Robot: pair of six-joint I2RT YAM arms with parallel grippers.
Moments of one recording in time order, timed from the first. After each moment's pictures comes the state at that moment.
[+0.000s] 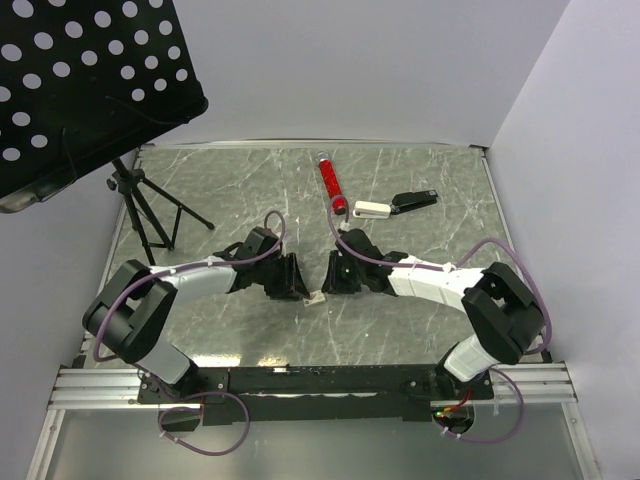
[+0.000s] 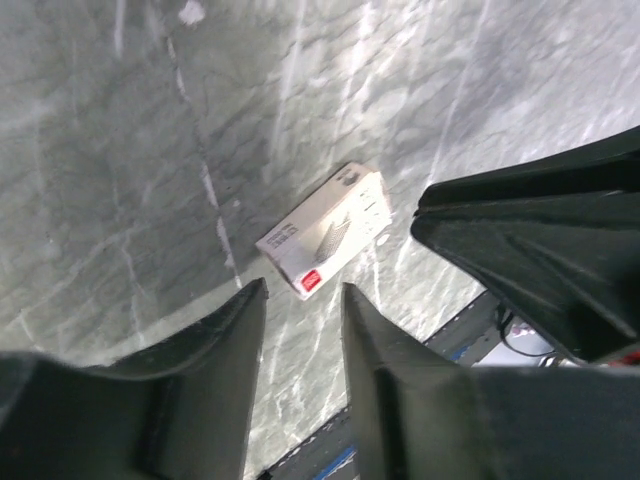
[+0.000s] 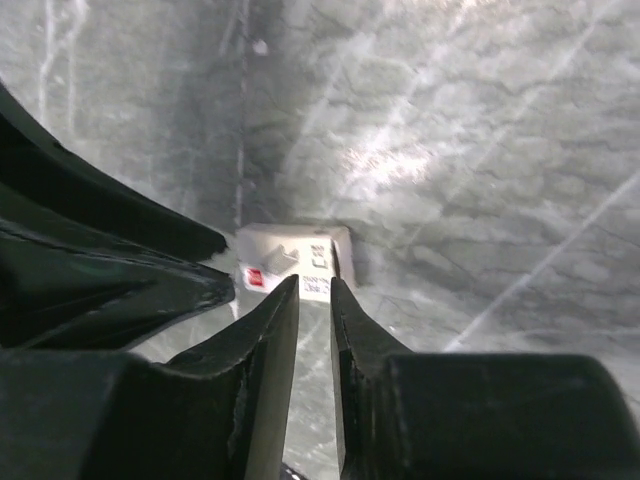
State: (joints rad) left arm -0.61 1.55 0.72 -0.10 0.40 -0.74; right arm 0.76 1.53 0.80 -0.15 -0.10 0.77
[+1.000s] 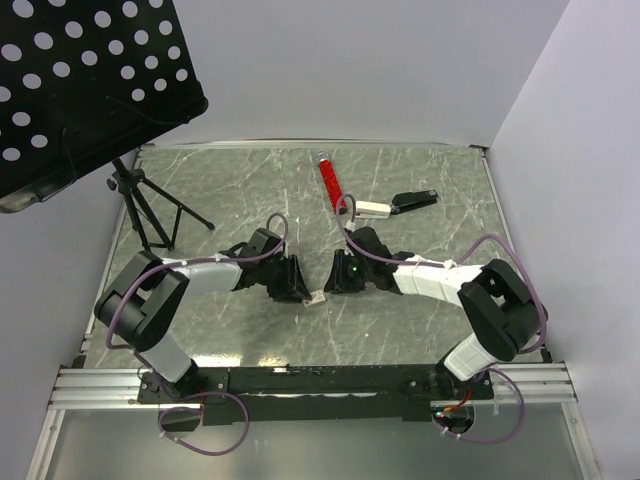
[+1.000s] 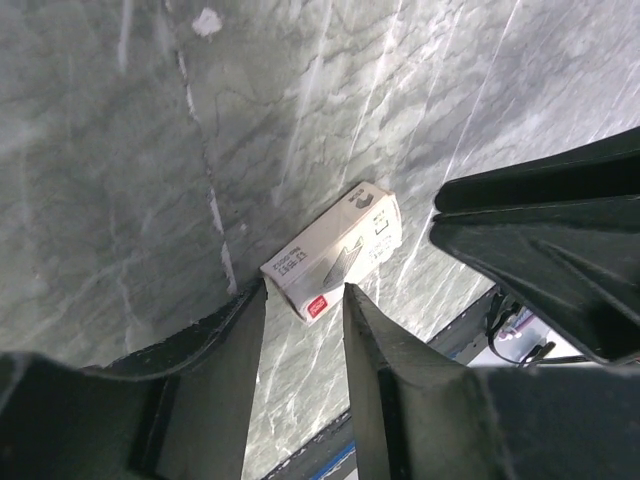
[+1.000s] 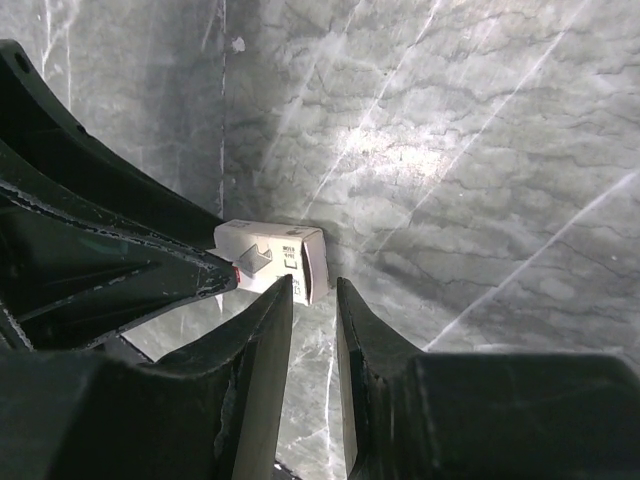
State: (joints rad) left arm -0.61 1.62 0.73 -0.07 0.43 -0.79; right arm 0.68 1.53 0.74 -0.08 -0.22 0.72
